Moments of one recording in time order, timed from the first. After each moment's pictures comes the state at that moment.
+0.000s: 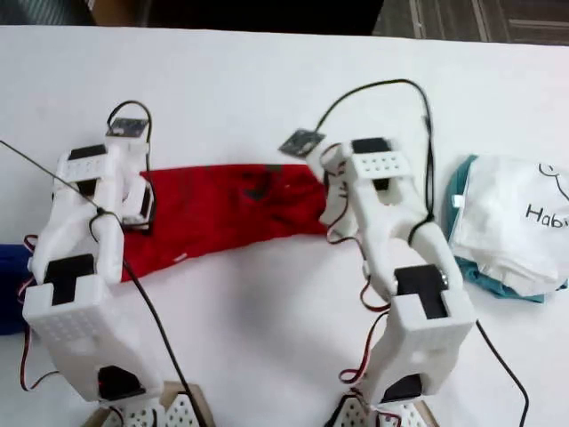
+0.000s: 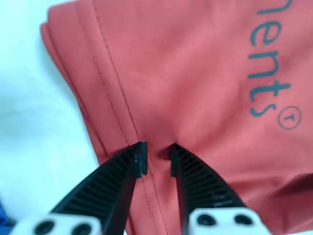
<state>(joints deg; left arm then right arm) -20.0 21.4 11.8 67.0 -11.9 -9.9 17.4 7.6 73.9 47.3</state>
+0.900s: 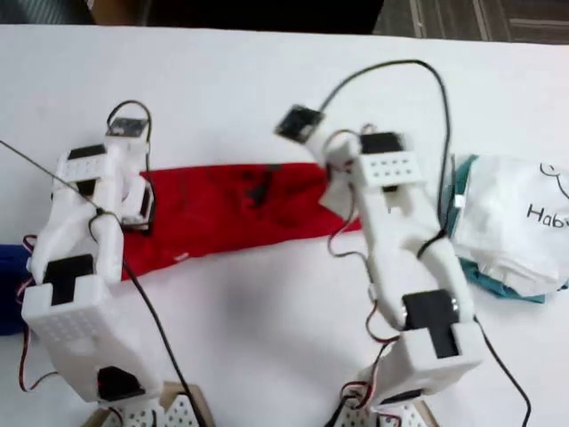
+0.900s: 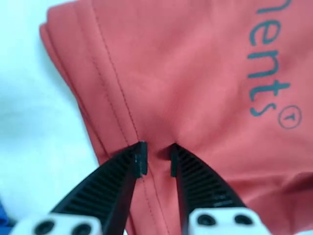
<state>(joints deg) -20.0 21.4 11.8 67.0 -12.4 -14.9 7.1 8.2 71.8 49.1</state>
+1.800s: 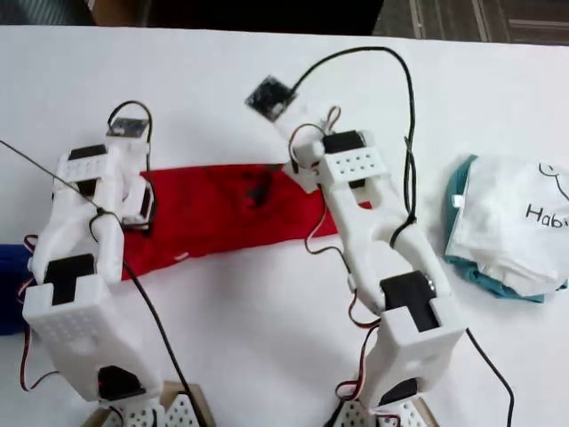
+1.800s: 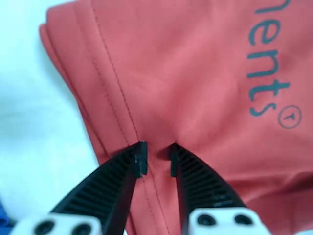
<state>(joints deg) -20.0 21.4 11.8 67.0 -12.4 -19.7 14.6 3.3 50.3 34.0</state>
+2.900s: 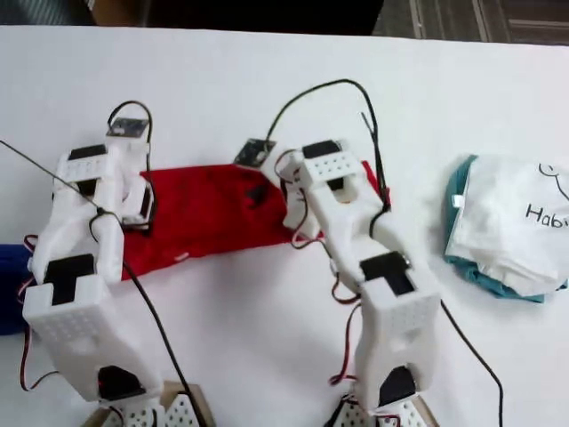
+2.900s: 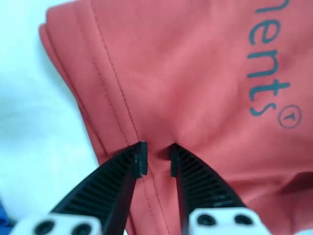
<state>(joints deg) -20.0 21.4 11.8 67.0 -12.4 -22.2 28.5 -2.9 72.2 45.4</state>
